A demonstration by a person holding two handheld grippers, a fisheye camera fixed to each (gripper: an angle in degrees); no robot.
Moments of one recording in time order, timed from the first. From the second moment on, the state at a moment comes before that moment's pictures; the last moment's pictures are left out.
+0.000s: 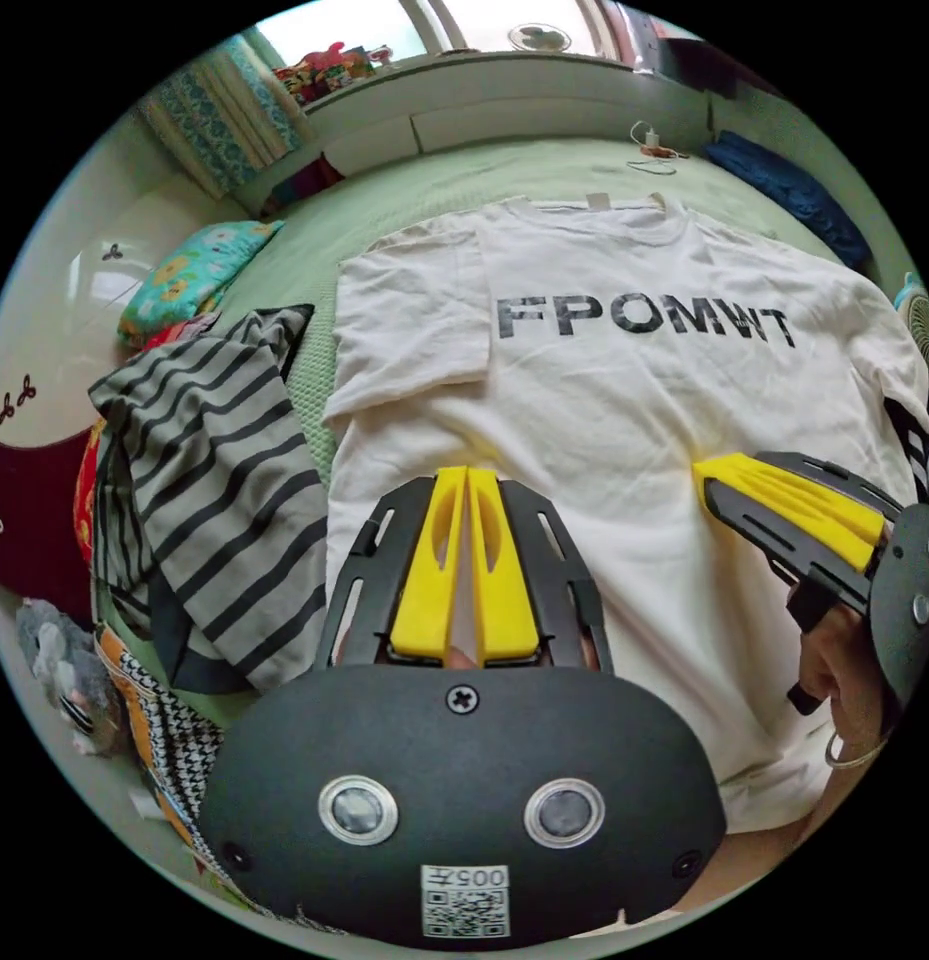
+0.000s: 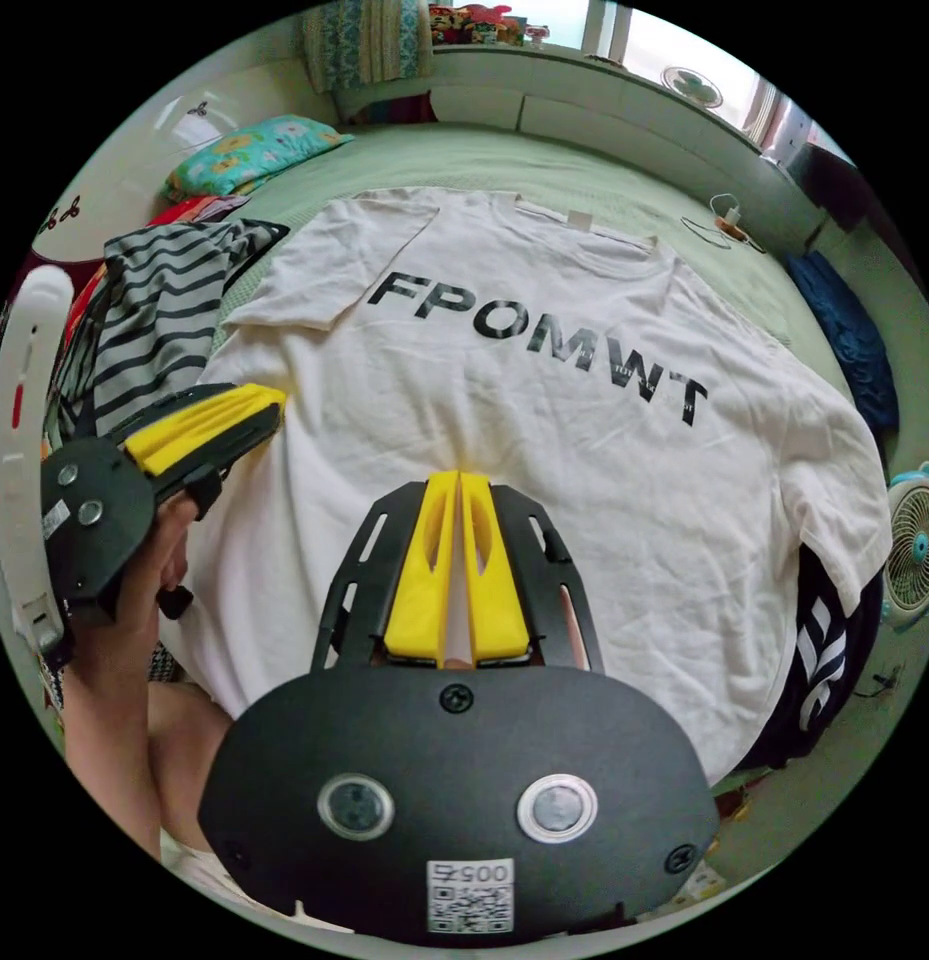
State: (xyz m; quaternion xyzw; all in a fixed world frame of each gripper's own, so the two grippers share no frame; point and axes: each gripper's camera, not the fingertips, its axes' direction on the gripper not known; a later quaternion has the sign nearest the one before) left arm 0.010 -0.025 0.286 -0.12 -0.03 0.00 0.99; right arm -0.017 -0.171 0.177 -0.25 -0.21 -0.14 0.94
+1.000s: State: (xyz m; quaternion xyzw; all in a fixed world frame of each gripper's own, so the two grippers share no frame) left arm 0.003 -0.051 0.288 -0.06 0.02 0.00 1.00; right arm -0.011 -0.189 0.200 -0.28 -0.21 -0.15 0.93
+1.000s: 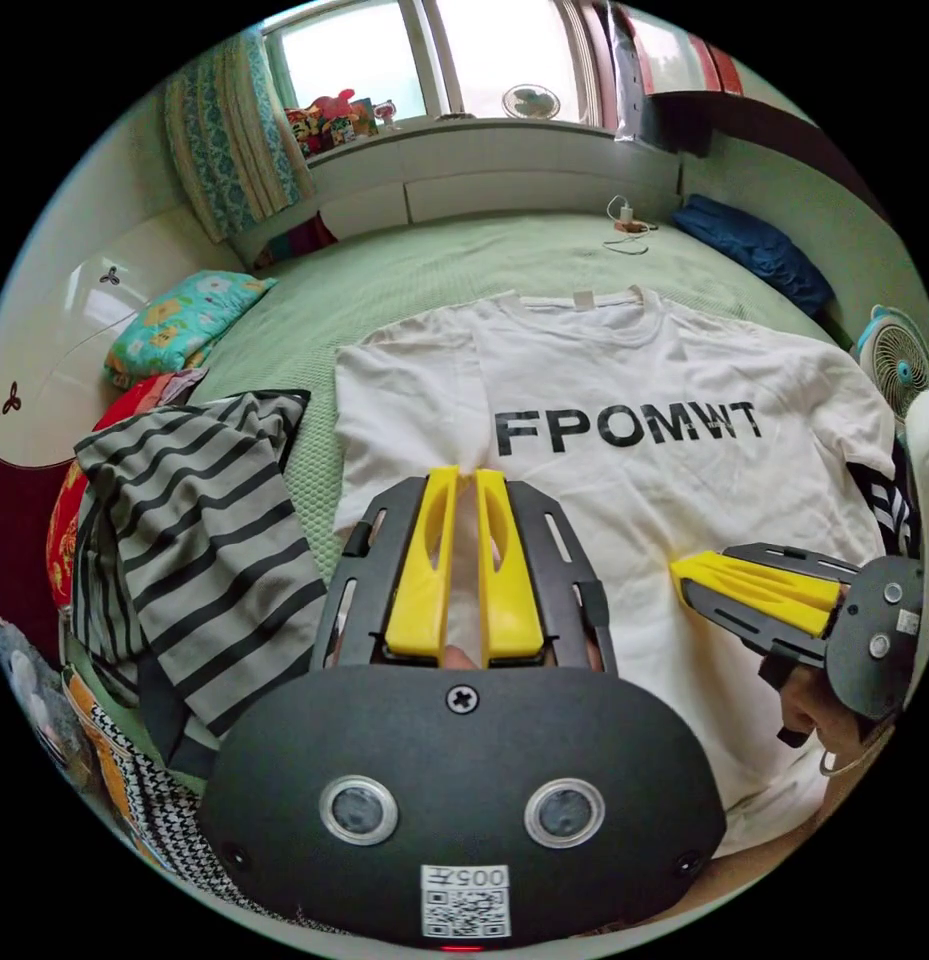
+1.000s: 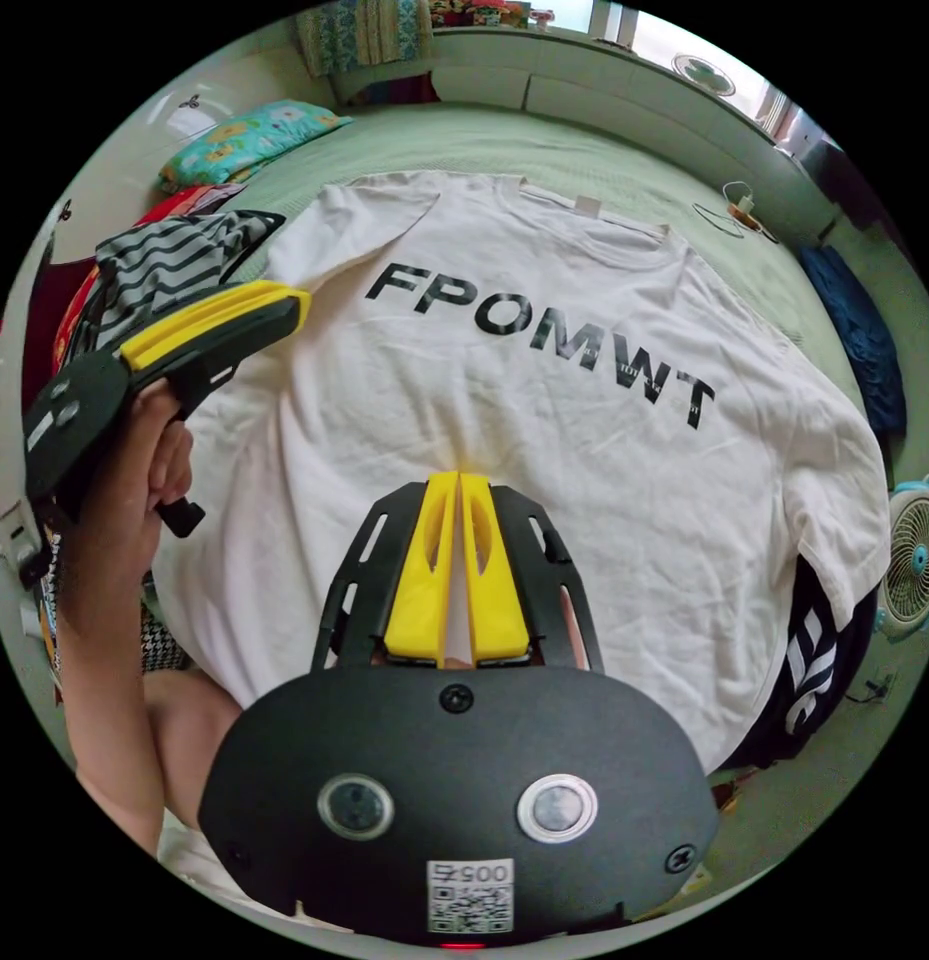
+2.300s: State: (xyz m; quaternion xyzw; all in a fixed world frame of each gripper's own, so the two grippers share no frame) left arm -0.035 -0.080 0.319 -0.15 0.09 0.00 0.98; right arm -0.069 -0.371 0.310 -0.17 -0.34 -0.25 0.89
